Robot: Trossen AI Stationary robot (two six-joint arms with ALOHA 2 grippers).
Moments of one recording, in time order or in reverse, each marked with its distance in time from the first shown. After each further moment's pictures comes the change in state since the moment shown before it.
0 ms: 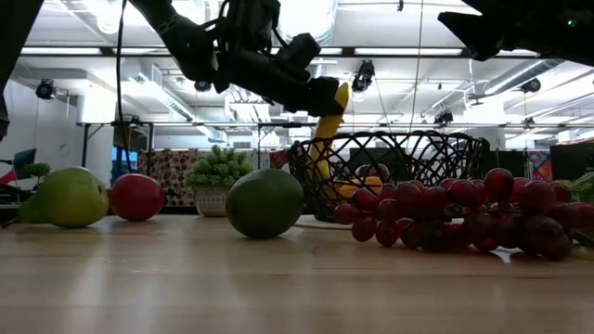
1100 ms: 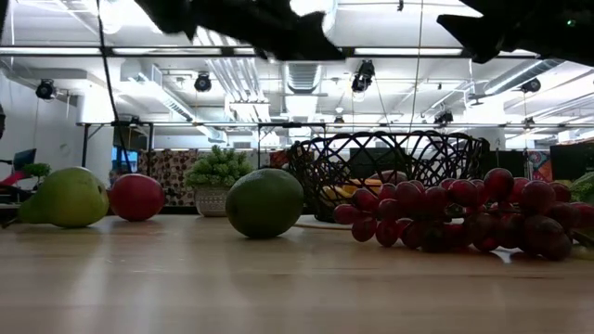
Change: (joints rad) left arm -0.180 -0.189 -0.016 -0.139 -0.030 0.032; right arm 0.000 0.006 0.000 -0.006 0.011 0.038
